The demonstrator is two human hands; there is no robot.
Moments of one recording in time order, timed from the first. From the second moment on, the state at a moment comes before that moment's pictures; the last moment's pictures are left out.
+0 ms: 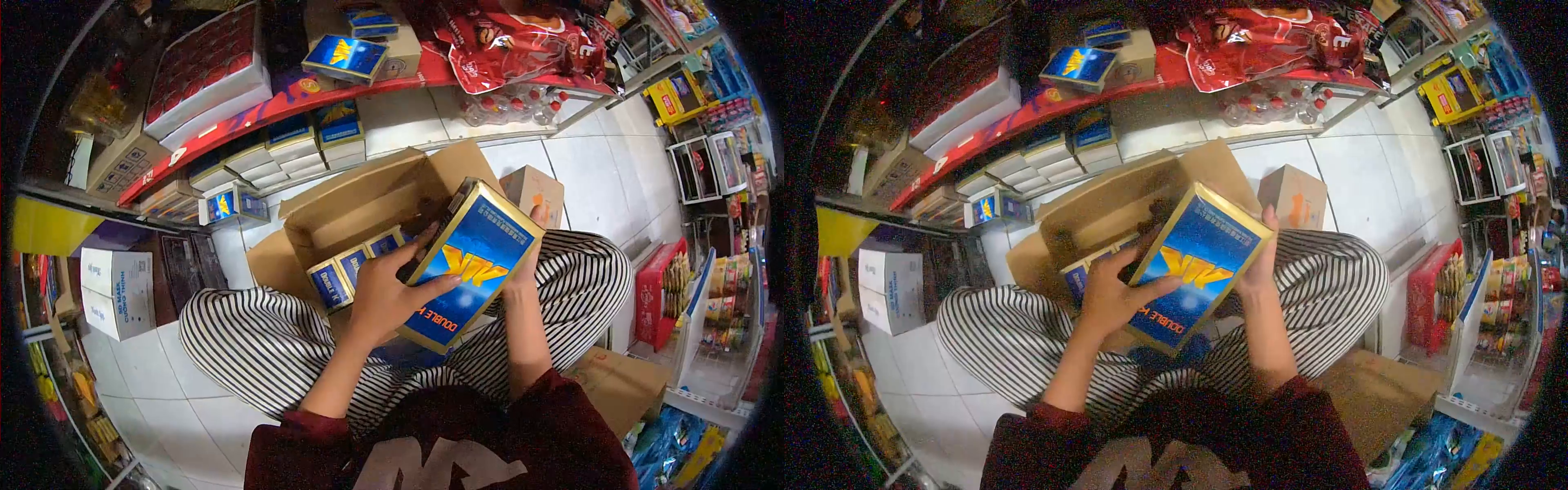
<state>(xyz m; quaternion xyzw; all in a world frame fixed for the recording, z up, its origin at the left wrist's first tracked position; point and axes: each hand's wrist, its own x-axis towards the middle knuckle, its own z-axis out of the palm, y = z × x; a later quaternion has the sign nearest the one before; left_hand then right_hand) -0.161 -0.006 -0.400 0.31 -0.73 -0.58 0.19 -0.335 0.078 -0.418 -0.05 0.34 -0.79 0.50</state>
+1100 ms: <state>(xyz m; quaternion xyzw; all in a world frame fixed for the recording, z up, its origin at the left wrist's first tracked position) -0.157 0.010 -0.450 0.24 -0.23 -0.94 0.03 -0.335 0.078 -0.394 -0.23 0.26 -0.78 0.52</state>
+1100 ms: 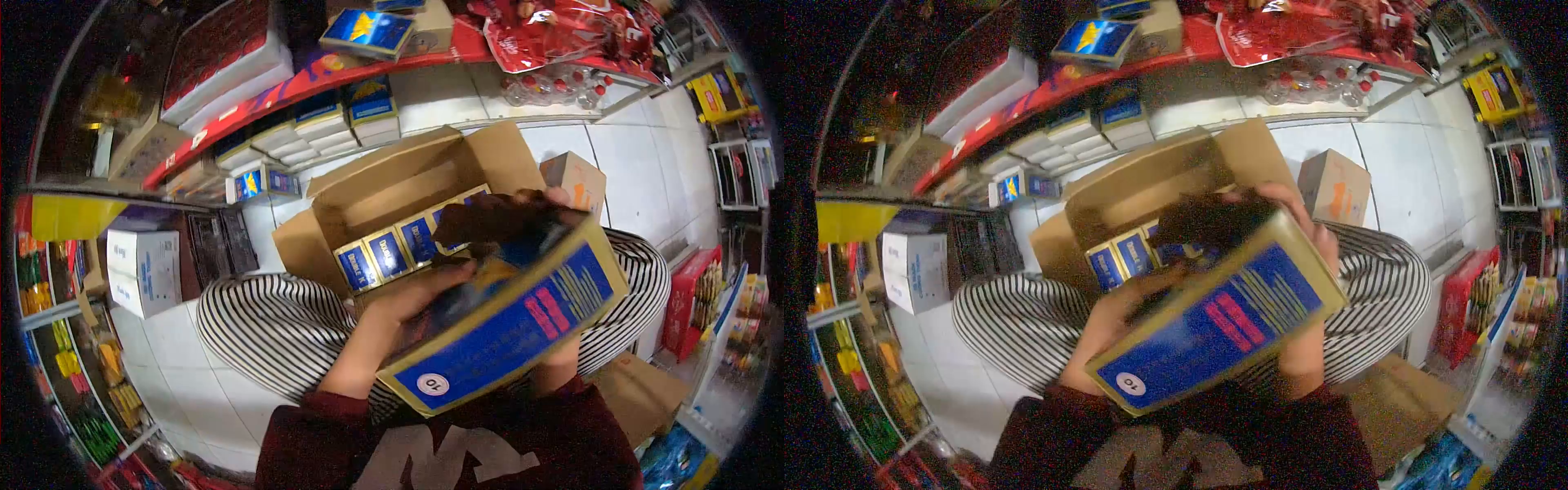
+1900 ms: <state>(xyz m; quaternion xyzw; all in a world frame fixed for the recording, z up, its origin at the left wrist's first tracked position) -0.143 -0.049 -0.419 0.23 -0.61 -0.75 0.05 -0.343 0.068 -0.384 -0.27 0.50 -0.60 0.56</state>
